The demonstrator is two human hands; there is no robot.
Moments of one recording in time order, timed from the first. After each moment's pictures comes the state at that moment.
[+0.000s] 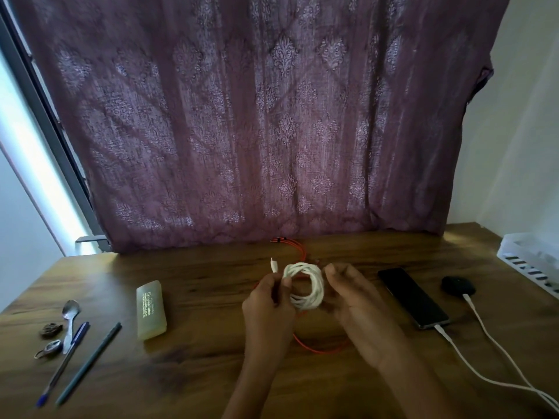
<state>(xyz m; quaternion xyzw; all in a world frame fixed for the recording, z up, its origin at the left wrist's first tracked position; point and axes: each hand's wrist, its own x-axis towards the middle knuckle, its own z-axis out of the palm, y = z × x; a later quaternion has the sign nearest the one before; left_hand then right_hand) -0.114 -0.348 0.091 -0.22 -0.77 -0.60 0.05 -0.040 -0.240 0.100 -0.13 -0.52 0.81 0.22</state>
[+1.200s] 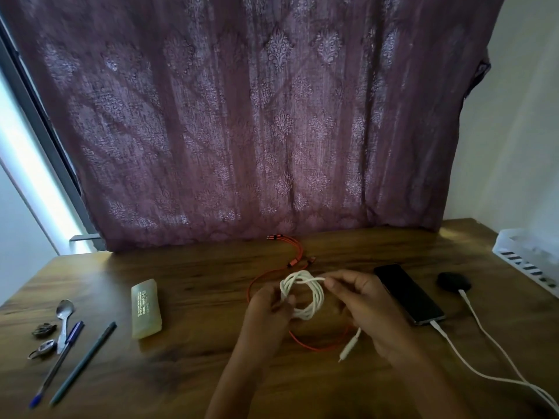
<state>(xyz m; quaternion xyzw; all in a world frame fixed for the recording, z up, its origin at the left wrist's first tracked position) -0.117 -0.351 0.083 -0.21 -0.69 -0.66 -0.20 -0.028 -0.227 0.107 -0.21 -0.72 0.62 0.22</state>
